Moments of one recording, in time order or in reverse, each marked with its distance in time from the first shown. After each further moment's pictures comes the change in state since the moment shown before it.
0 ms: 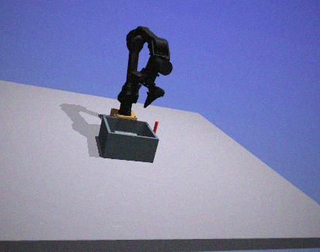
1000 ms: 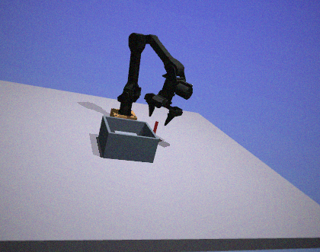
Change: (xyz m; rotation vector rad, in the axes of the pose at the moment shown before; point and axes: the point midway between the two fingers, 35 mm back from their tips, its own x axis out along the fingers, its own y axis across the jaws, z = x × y) arm 0.061 0.008 -0.147 -0.221 0.160 -0.026
